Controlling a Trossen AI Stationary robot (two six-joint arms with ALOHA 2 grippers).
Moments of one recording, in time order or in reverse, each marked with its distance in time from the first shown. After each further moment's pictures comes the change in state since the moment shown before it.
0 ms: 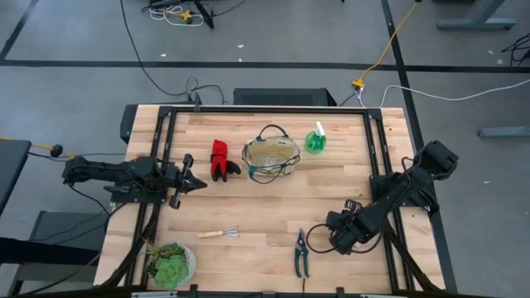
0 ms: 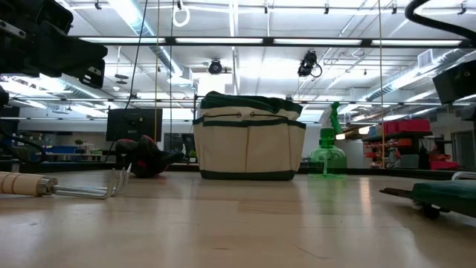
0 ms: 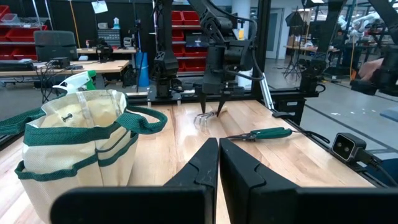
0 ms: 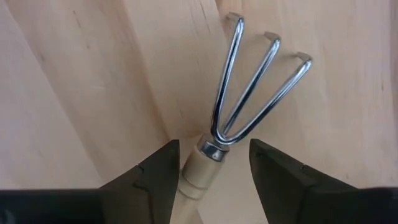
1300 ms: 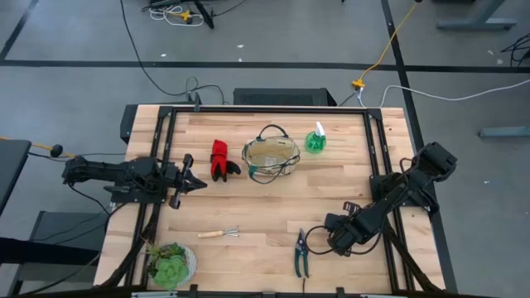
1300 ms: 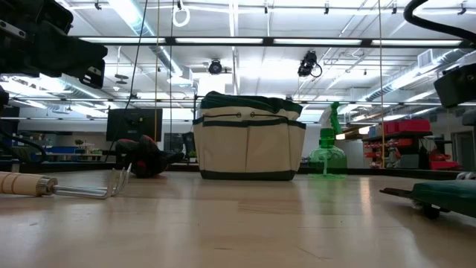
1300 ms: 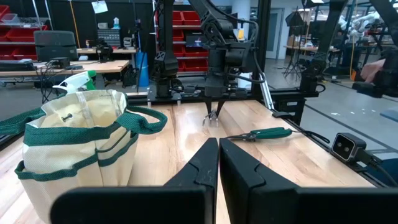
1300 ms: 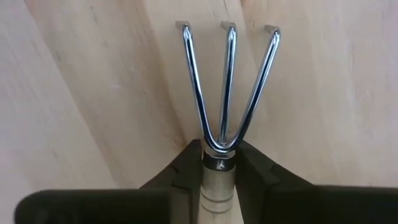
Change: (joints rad) left arm 0.000 0.000 0.000 0.000 0.000 0.000; right arm -0.001 0.019 -0.003 0.051 -0.037 -0.019
